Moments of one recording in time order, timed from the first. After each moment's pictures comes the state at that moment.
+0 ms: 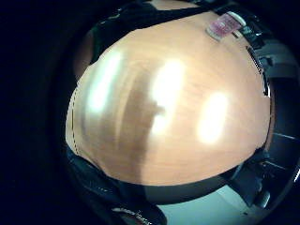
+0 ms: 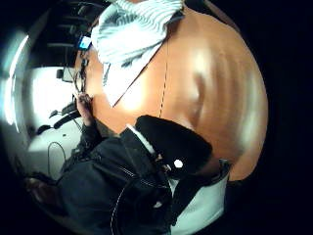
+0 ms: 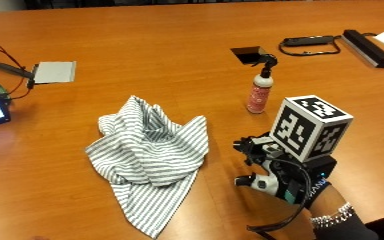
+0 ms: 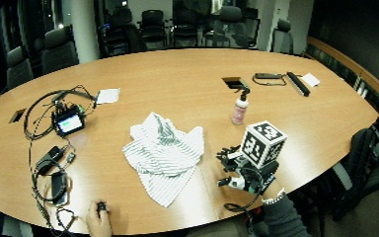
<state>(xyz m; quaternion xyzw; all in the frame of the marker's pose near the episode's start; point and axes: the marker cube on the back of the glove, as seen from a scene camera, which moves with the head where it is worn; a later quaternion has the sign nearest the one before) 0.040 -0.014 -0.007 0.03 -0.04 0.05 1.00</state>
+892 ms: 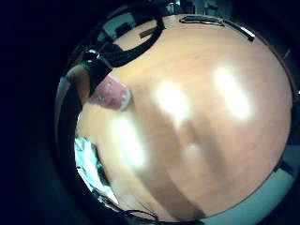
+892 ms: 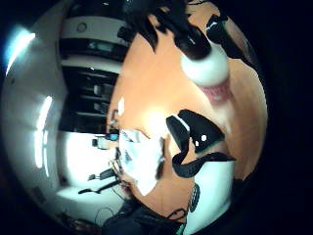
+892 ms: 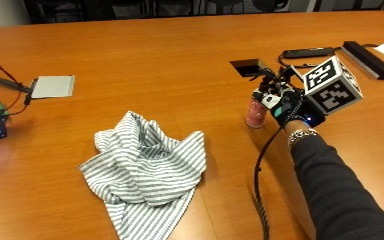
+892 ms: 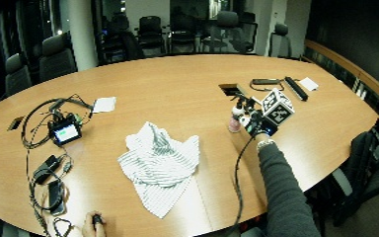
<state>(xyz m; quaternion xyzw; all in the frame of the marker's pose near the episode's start) 0.201 -0.139 -0.046 0.23 -0.26 0.34 0.88</state>
